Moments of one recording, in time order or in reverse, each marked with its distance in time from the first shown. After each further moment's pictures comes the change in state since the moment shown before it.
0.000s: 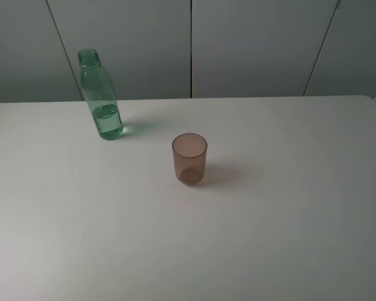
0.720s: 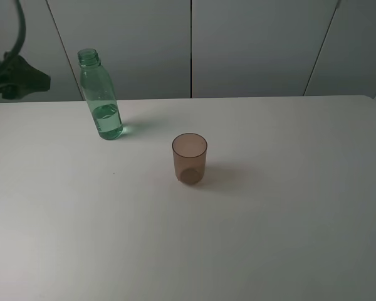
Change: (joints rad) left arm -0.196 0.724 0.001 -0.172 -0.745 0.230; right arm 0.000 0.000 0.000 0.000 0.000 0.000
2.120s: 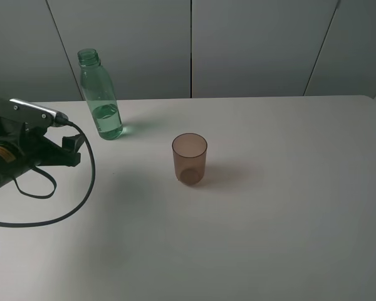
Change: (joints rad) left arm -0.031 0.713 0.358 0.300 -1.377 -0.178; right arm 0.000 0.000 0.000 0.000 0.000 0.000
